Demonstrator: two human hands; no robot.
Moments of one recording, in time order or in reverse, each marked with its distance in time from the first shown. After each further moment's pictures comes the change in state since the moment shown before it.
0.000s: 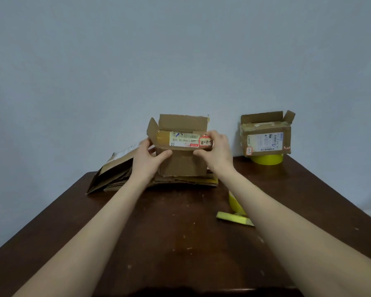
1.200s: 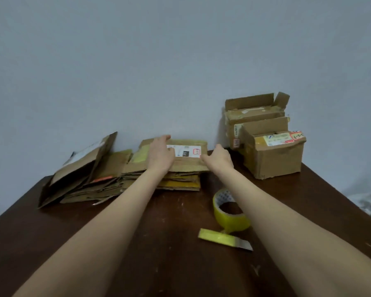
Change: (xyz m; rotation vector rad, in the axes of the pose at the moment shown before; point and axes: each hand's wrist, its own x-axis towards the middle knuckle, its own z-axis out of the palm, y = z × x) left_hand 0.090 -0.050 0.149 0.477 -0.144 -0.051; right_hand 0.080 0.124 0.019 -0.176 -0.165 0.546
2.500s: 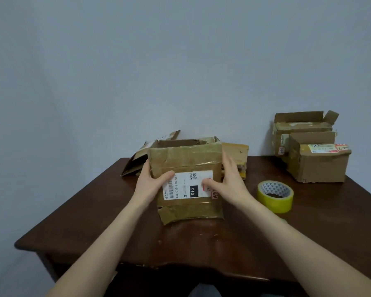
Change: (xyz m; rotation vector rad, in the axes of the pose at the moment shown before) left_hand -0.190 -0.105 -0.162 -0.642 0.143 -0.102; right_hand -0.174 -0.015 0.045 0.180 -0.200 -0.653
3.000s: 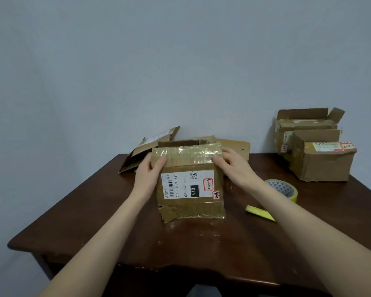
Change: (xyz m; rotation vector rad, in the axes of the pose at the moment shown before) left_hand 0.019 0.001 -0.002 0.047 0.018 0.005; right_hand 0.025 -0.015 -0.026 -0.060 -0.118 -0.022
